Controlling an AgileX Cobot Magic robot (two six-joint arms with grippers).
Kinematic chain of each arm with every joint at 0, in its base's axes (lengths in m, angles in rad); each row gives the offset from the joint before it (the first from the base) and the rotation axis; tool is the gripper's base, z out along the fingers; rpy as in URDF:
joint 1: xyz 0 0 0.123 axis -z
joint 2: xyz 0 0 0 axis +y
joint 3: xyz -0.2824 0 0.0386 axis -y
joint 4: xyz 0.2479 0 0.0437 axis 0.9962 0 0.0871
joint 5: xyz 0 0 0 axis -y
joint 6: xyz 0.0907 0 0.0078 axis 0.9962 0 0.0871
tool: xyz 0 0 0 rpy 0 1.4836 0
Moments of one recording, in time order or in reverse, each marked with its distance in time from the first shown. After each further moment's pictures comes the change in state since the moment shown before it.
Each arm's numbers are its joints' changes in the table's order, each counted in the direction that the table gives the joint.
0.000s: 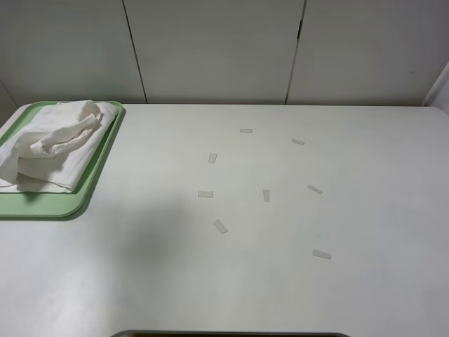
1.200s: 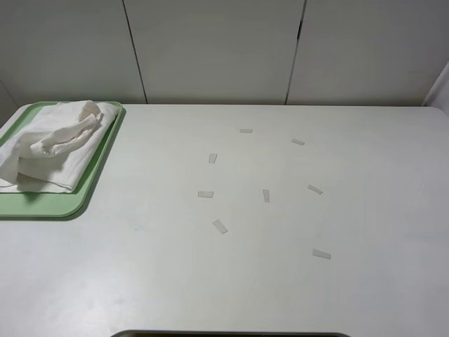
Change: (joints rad) left arm 0.000 -1.273 -0.445 -0.001 -0.713 -0.230; right arm 0.000 0.000 0.000 0.000 0.000 0.000
